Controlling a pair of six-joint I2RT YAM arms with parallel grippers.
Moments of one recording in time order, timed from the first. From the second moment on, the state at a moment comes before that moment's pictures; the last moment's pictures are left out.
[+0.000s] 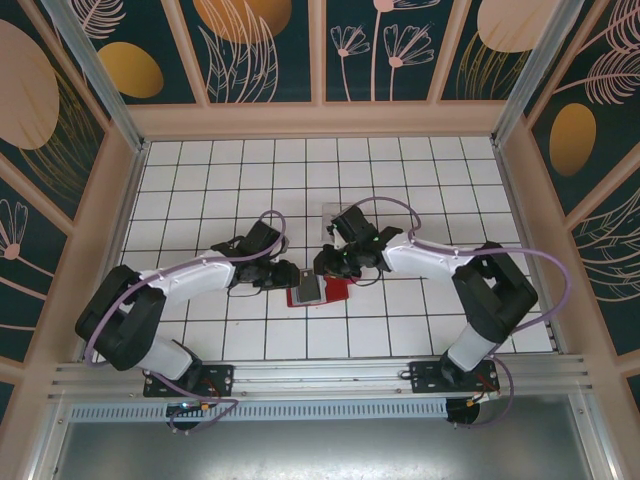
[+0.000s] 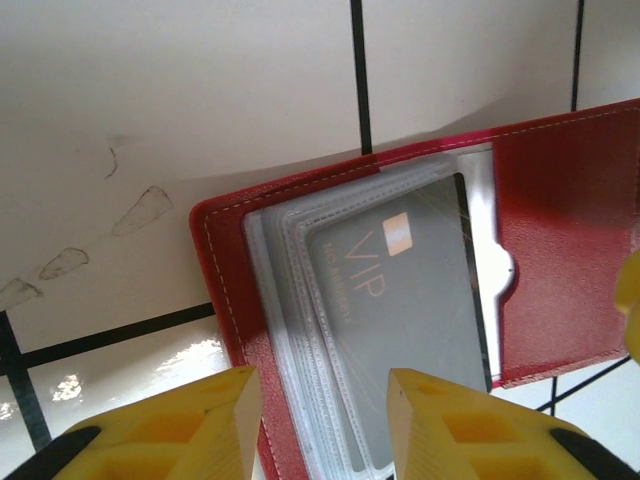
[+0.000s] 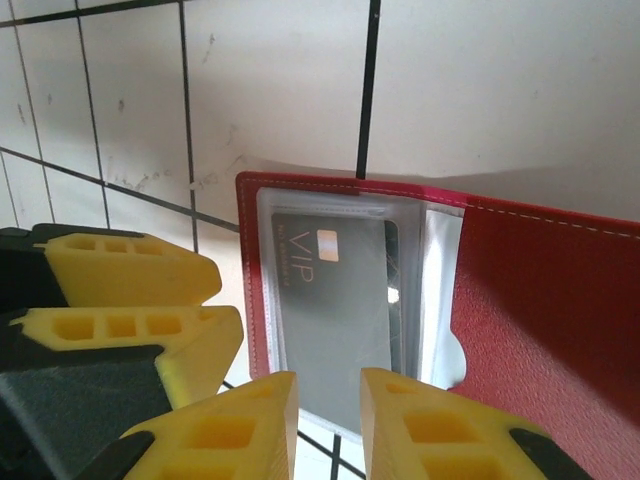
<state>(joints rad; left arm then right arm) -0.63 1.50 0.76 -0.37 0.29 -0.67 0.77 1.65 0.96 -0.32 -0.41 0.78</state>
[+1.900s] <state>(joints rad) -0.63 1.56 0.75 -0.36 0.23 -0.67 0.78 1.79 1.03 -0.36 -0.40 0.75</state>
